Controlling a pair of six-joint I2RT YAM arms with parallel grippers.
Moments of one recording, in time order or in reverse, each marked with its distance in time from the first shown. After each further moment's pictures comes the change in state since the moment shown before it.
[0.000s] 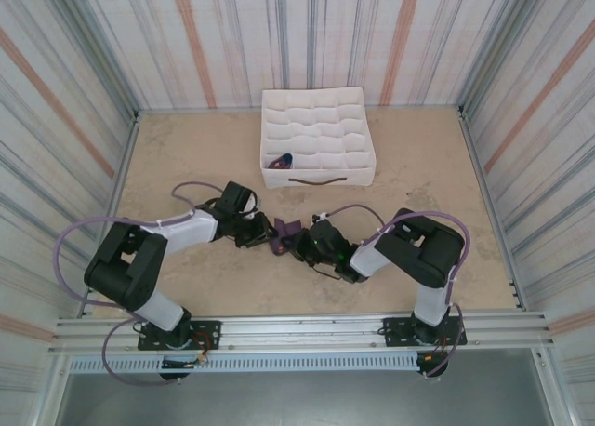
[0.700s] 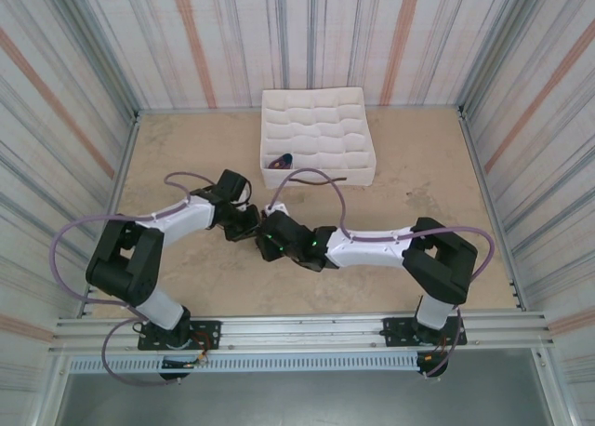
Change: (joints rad) left arm 0.071 0.013 0.130 -0.277 -0.089 0.051; right arm 0.215 -0.115 0.475 -0.832 0.287 -0.827
